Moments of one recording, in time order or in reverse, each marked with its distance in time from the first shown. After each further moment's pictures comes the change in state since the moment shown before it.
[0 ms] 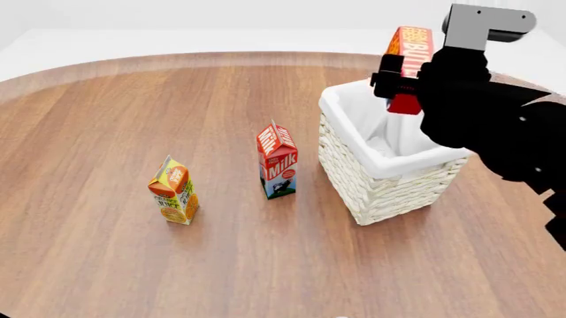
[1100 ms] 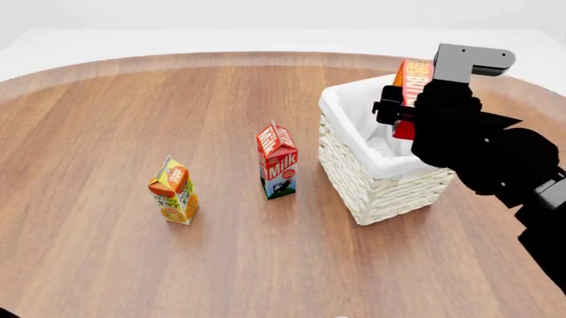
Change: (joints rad) left arm -0.010 0.006 0.012 0.055 0.014 -0.064 -0.007; right arm -0.084 -0.062 -0.032 0.166 -0.049 -0.037 -0.031
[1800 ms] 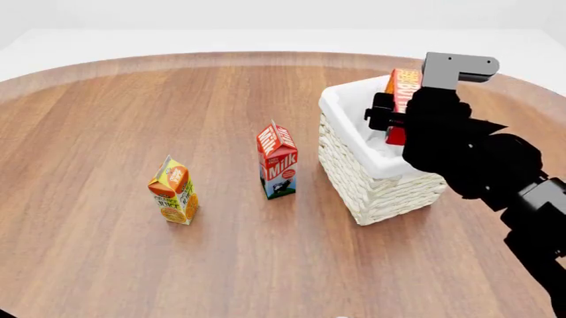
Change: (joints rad) left arm 0.002 -0.003 -0.007 -0.042 -0.011 0.043 0.007; right arm -0.021 -0.039 -0.010 0.042 -0.026 -0.011 -0.028
